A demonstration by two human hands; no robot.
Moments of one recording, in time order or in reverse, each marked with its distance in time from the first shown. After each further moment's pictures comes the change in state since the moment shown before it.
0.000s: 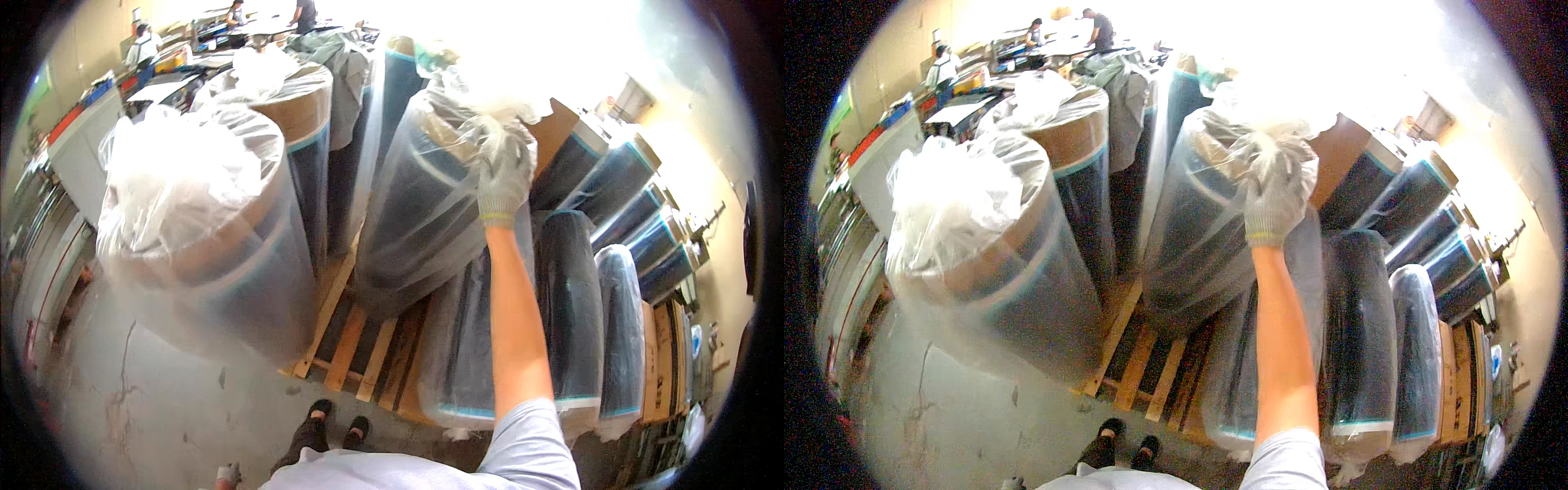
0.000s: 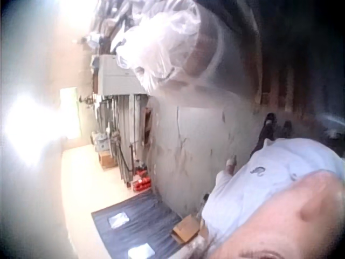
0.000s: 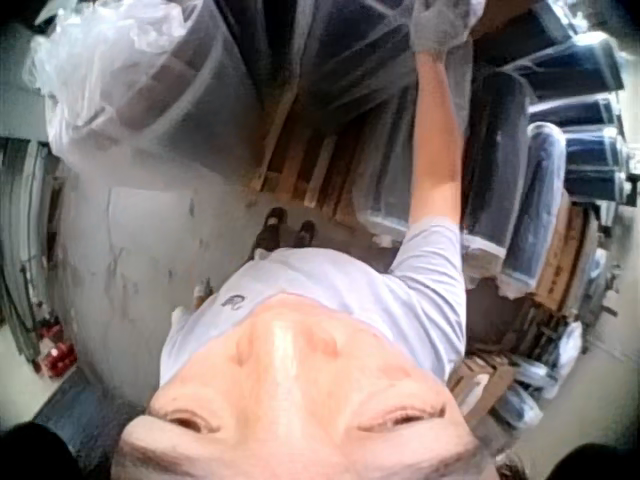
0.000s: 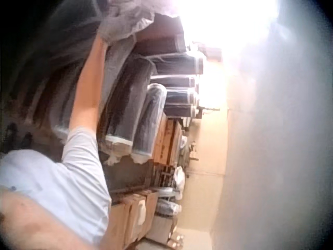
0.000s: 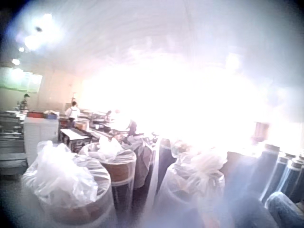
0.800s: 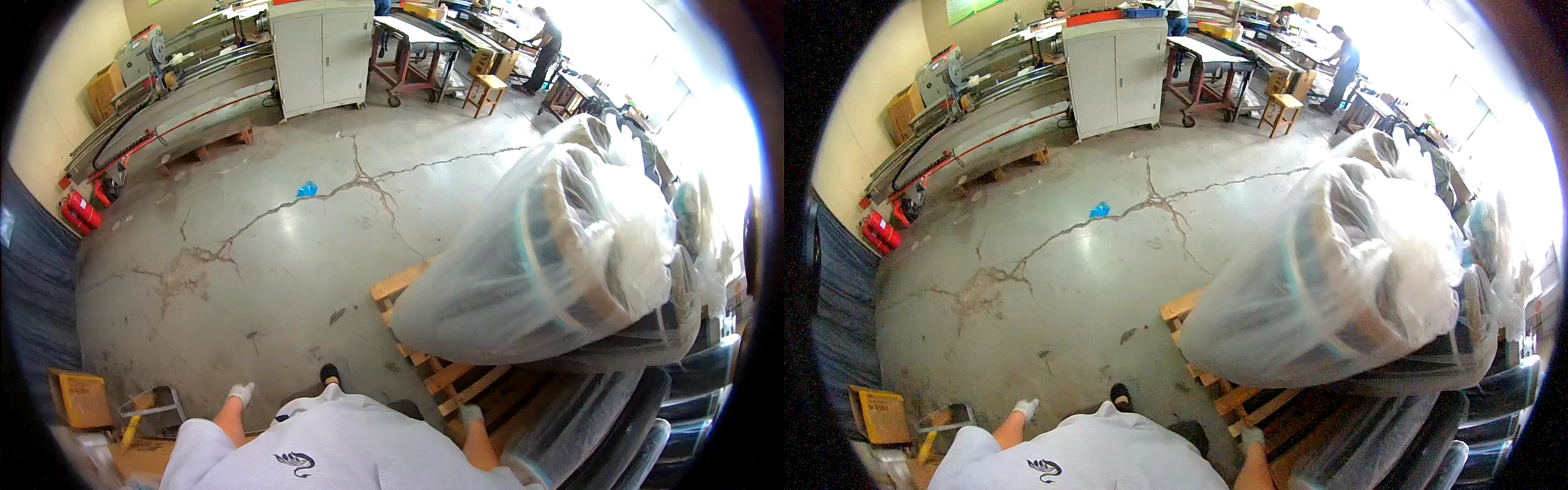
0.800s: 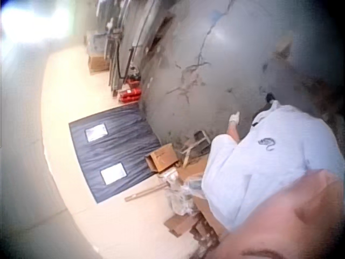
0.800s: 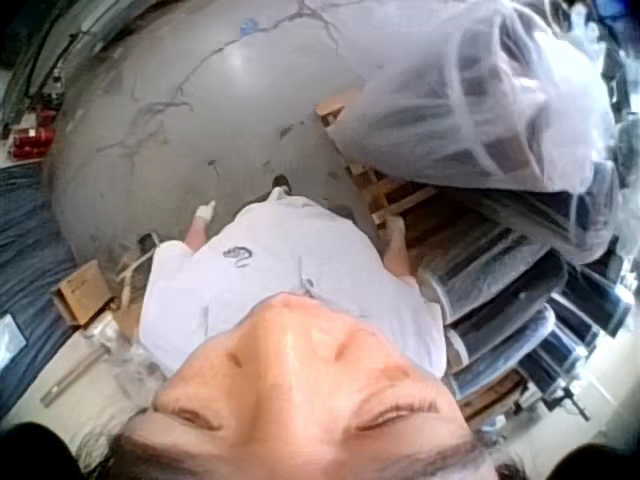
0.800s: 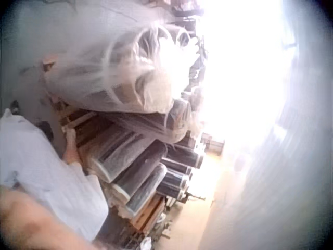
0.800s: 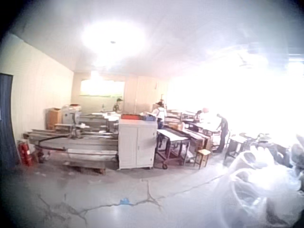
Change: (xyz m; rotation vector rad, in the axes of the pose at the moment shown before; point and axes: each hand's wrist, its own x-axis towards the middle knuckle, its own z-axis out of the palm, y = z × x) left_hand 0.016 -0.100 -0.271 0.193 0.432 -0.156; right_hand -0.587 -0.210 -0.078 -0.086 -1.922 0.818
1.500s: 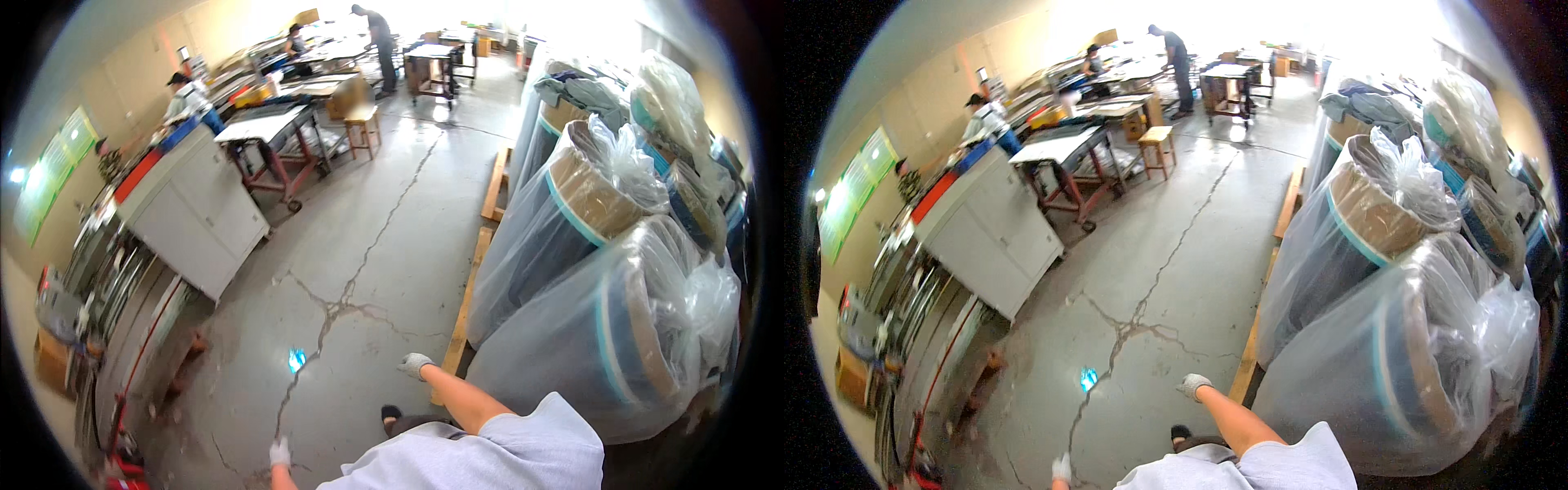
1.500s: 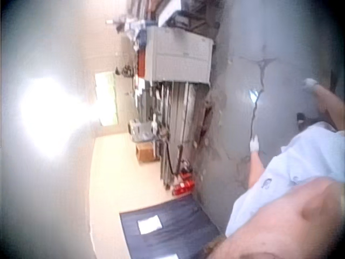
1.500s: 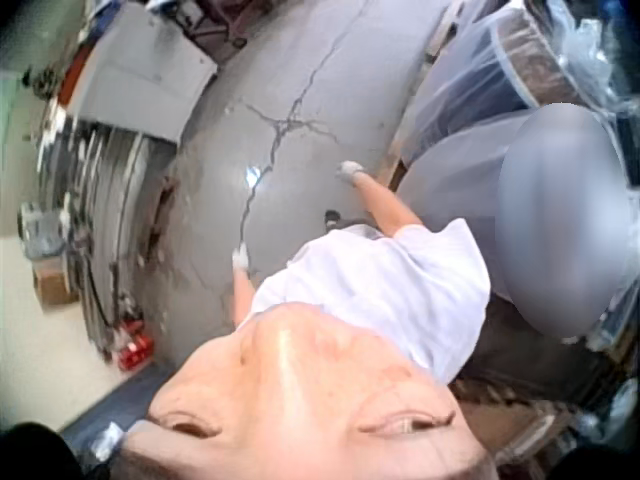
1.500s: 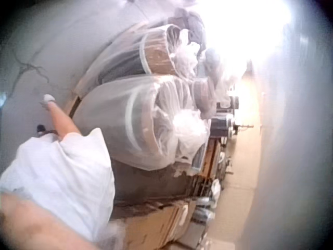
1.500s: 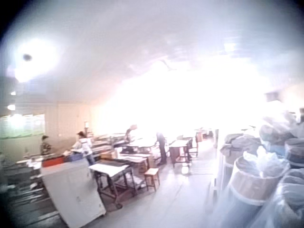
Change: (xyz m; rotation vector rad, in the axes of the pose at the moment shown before) left_hand 0.367 0.512 -0.317 0.102 0.265 0.782; right_hand 0.012 -0.744 0.140 -0.327 -0.139 -0.765
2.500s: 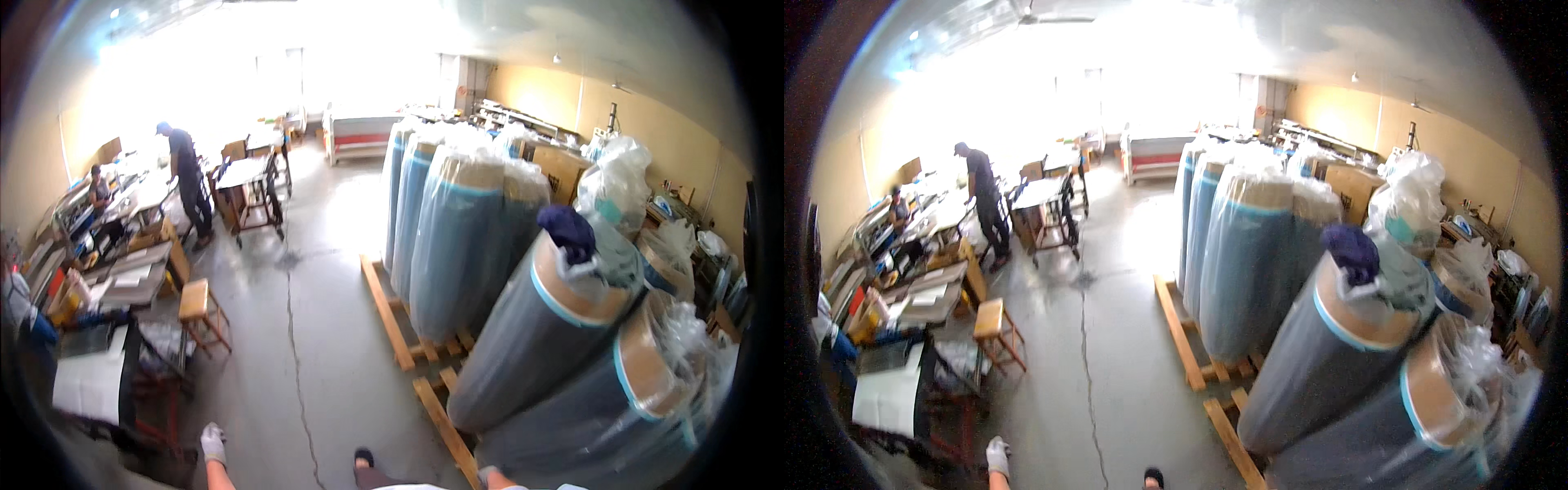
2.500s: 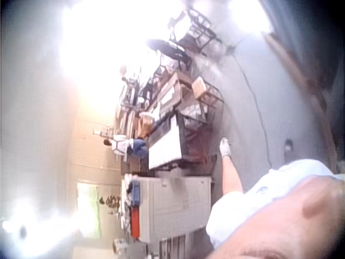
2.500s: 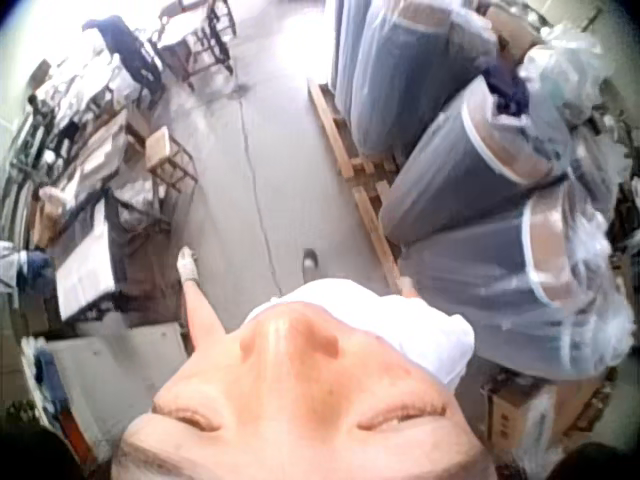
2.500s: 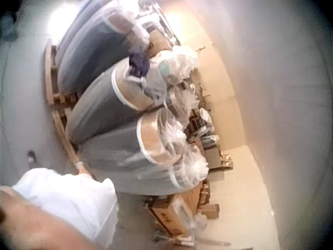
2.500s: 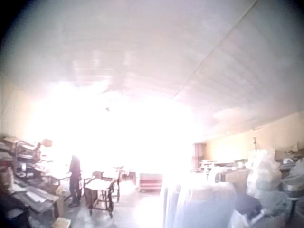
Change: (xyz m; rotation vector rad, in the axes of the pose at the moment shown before) left_hand 0.987 0.948 0.299 -0.609 -0.563 0.509; right_hand 0.258 0.259 -0.322 1.329 0.593 1.332
